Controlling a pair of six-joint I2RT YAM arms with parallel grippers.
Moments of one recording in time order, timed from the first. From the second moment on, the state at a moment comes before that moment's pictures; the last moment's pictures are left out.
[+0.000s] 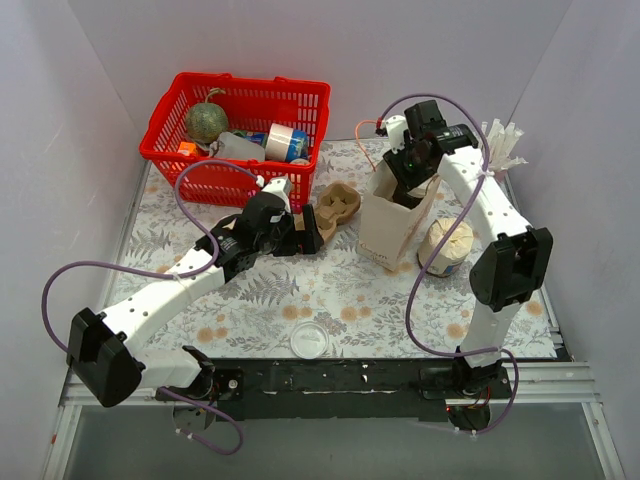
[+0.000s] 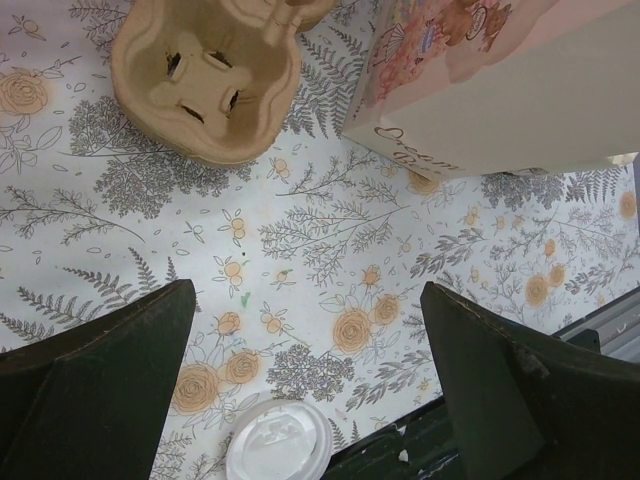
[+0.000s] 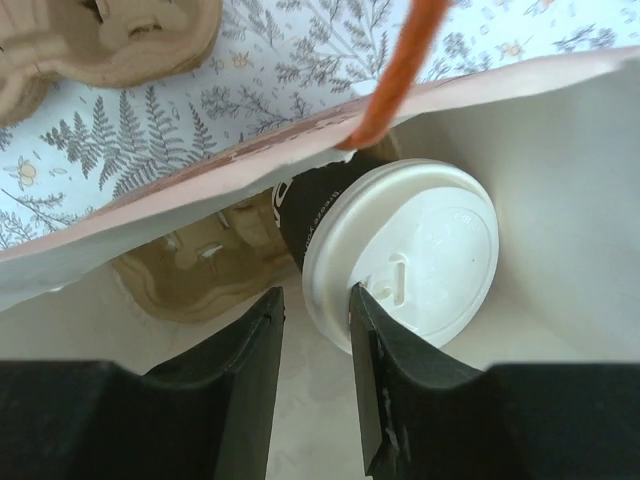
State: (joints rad) left arm -0.70 1.25 1.05 -0.44 -0.07 -0.62; right arm 0.34 1.86 1.89 -1.05 -0.05 -0.34
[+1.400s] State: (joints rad) left arm -0.70 1.21 1.01 -0.34 -0.08 -0.65; right arm 0.33 1.52 1.83 -0.71 -0.02 -0.17
